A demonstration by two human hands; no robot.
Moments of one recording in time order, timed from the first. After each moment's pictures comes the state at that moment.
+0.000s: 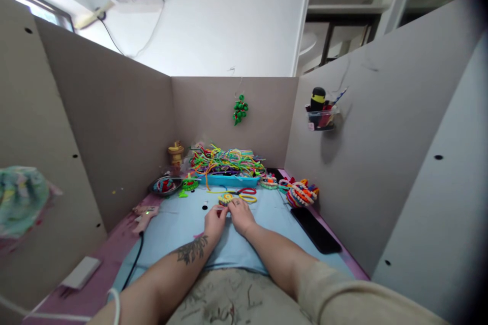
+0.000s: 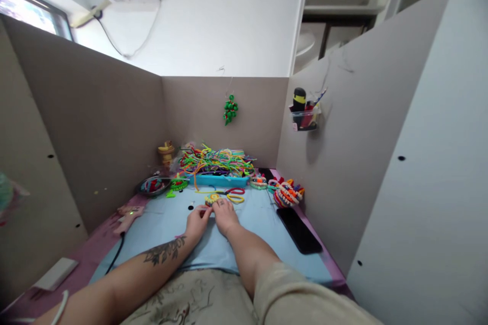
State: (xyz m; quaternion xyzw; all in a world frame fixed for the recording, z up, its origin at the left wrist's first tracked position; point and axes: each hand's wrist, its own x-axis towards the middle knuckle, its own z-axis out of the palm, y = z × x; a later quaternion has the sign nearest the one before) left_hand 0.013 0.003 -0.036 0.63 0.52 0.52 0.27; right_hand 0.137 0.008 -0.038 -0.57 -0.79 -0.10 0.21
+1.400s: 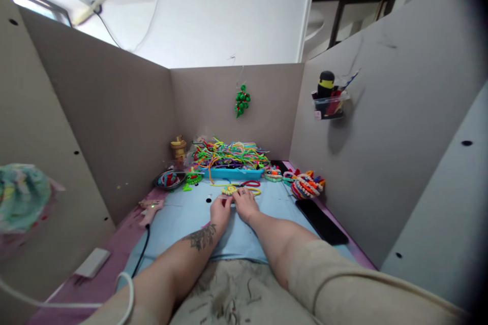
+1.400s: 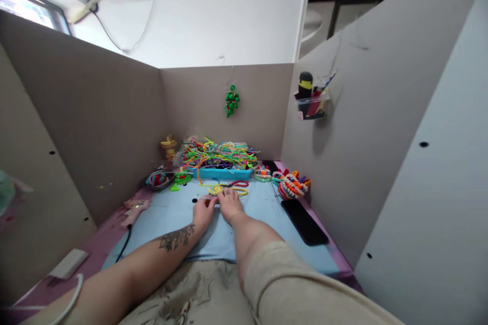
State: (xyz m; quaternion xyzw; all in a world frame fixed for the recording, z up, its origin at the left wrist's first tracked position) left_hand 0.021 0.014 -0.040 0.62 0.54 0.53 0.22; right_hand 0.143 0.022 -0.039 -0.59 -0.77 -0.10 0.21
